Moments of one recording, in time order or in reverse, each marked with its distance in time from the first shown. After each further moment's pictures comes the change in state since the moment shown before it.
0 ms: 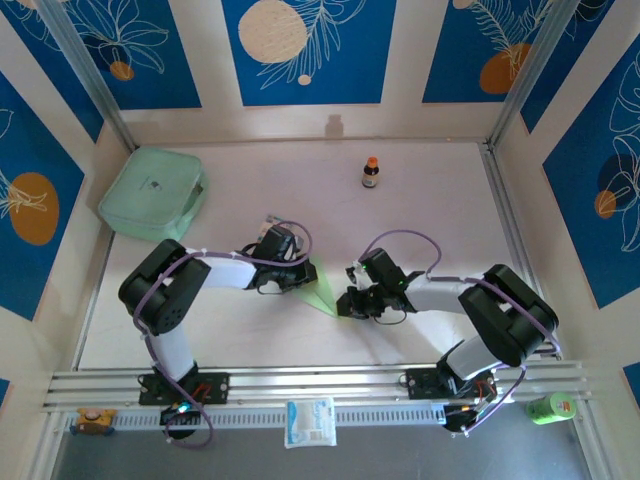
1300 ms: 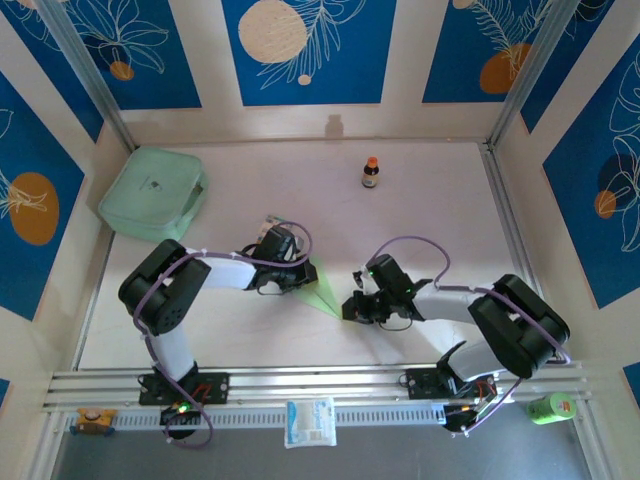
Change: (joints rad) left arm 0.000 0.000 -0.006 0.008 0.006 0.000; right arm -0.006 -0.079 -0.092 0.043 0.006 0.061
